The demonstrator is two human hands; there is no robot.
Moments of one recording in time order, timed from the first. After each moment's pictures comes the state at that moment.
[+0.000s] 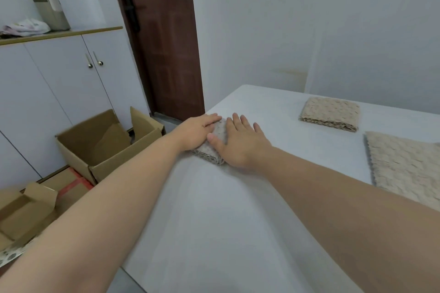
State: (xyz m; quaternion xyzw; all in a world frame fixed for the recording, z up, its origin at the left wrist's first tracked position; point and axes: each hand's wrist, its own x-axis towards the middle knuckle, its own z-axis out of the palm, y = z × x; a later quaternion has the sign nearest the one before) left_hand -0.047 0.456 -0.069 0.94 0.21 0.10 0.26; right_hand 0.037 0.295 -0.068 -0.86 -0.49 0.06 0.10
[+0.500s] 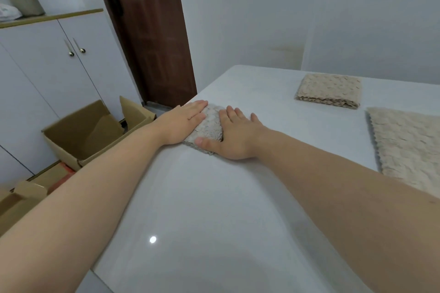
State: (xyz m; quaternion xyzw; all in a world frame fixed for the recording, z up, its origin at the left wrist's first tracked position) left_hand -0.046 0.464 -0.084 0.97 0.19 0.03 0.15; right_hand 0.056 0.289 -0.086 -0.85 -0.52 0.10 0.04
